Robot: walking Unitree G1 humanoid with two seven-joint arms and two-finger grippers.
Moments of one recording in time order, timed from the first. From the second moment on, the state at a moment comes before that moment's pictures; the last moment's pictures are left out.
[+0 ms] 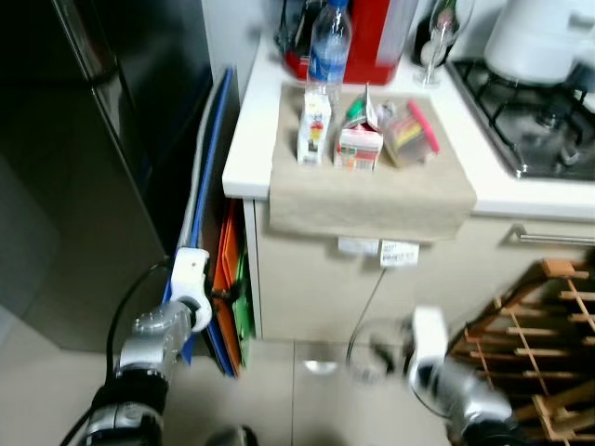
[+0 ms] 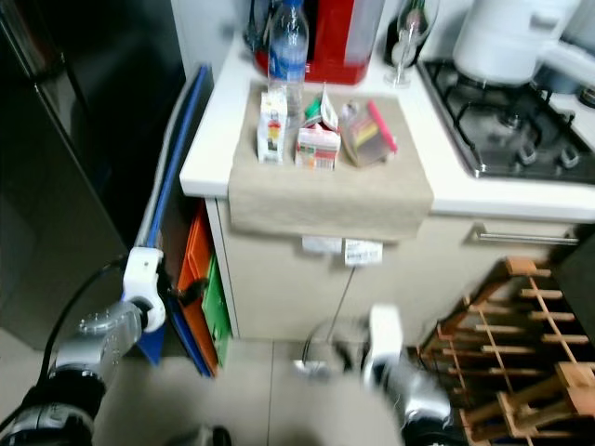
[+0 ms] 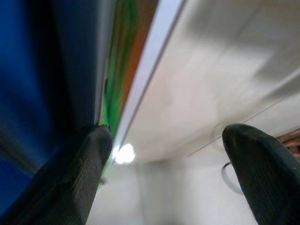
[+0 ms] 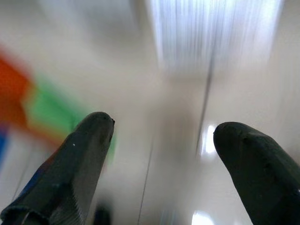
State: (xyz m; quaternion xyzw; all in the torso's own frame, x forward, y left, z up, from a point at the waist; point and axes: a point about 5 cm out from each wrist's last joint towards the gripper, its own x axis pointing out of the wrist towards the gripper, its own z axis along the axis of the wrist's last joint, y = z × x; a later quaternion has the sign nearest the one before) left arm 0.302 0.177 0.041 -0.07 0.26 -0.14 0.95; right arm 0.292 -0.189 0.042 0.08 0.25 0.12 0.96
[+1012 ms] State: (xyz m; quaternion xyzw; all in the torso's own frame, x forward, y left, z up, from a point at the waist) left arm 0.301 0.138 0.205 -0.06 -0.01 -0.12 0.99; right arm 0.269 -0.182 0.152 -0.02 0.03 0.05 1.00
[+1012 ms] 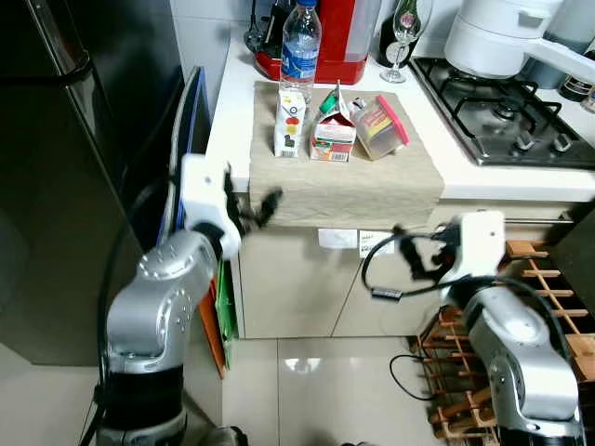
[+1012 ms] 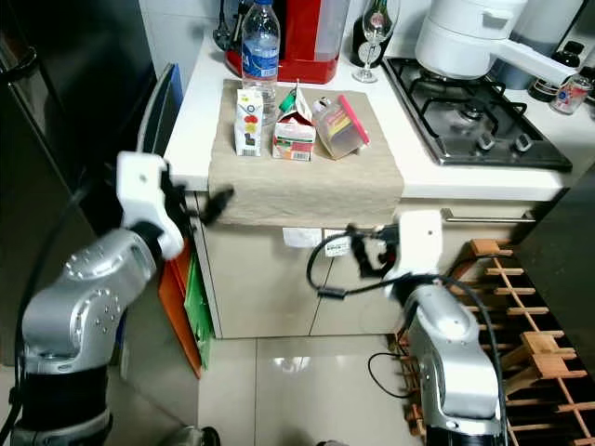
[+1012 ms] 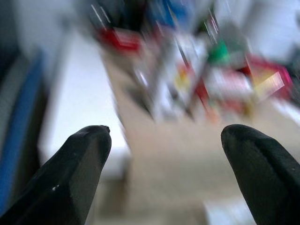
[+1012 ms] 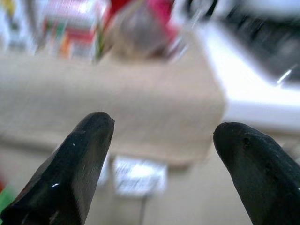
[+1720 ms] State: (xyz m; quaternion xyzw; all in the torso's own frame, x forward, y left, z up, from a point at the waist) left arm 0.308 0.132 0.209 -0.04 -0.08 -0.10 0.99; right arm 0.290 -0.165 0.171 -0.02 -0.08 0.01 1.00
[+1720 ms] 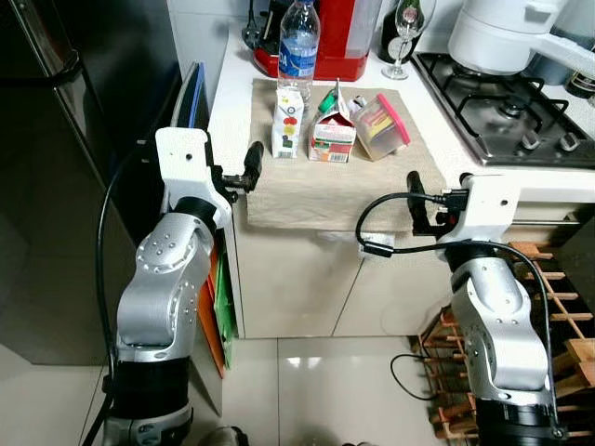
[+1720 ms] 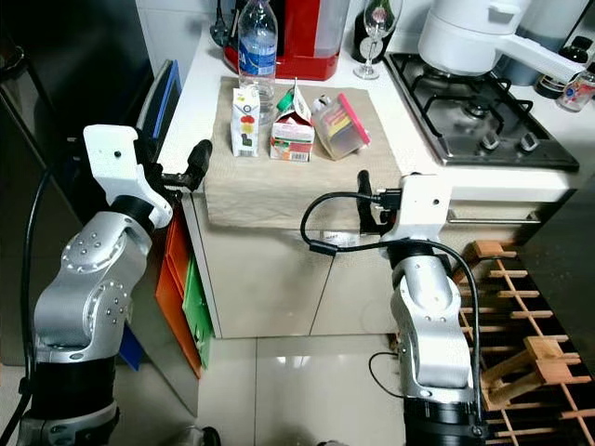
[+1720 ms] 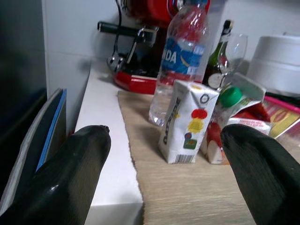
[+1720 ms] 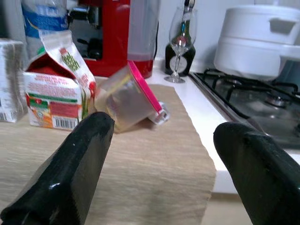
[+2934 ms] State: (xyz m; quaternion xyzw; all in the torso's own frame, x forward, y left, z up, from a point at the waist) left arm 0.324 0.113 0.240 -0.02 -0.19 -0.09 0.98; right arm 0.304 -0.150 0.197 -0.02 -0.17 0.04 0.98
